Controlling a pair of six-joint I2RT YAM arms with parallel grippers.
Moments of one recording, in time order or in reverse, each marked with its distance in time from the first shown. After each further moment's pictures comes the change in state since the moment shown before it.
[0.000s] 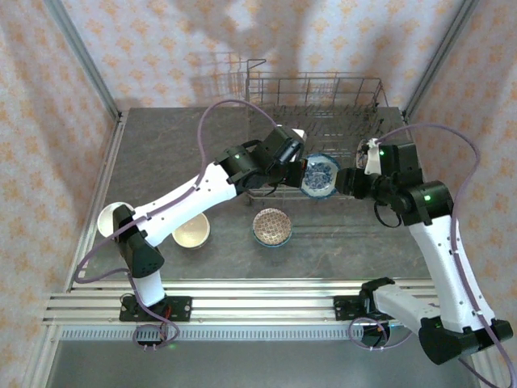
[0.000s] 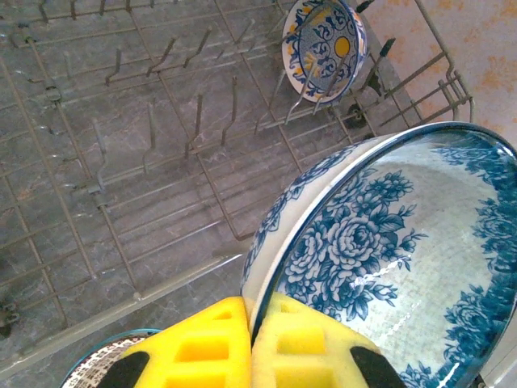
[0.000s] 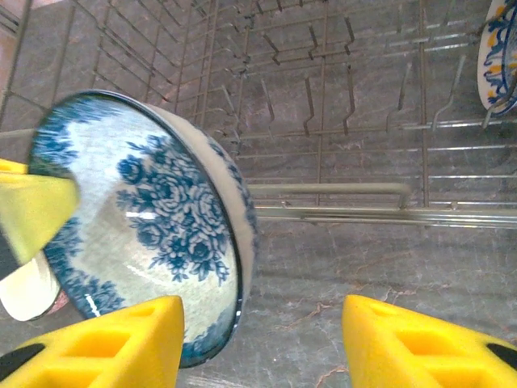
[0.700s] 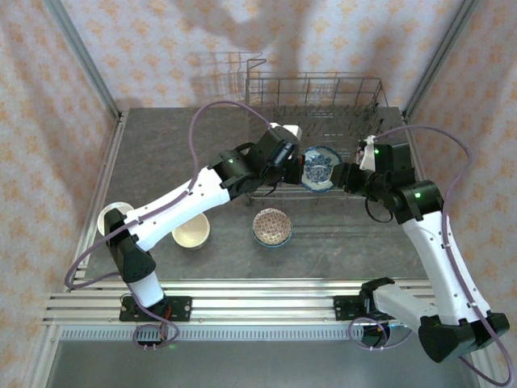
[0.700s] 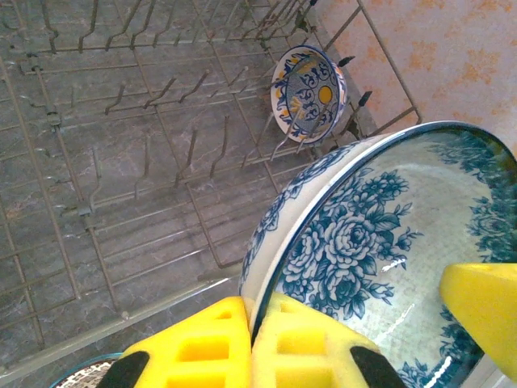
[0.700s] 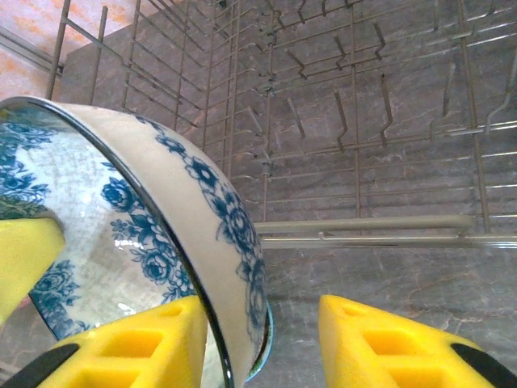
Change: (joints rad) left arm -0.009 -0.061 -0.082 0.121 -0.030 -0.065; right arm 0.000 0.007 -0.079 0.158 -0.060 0.132
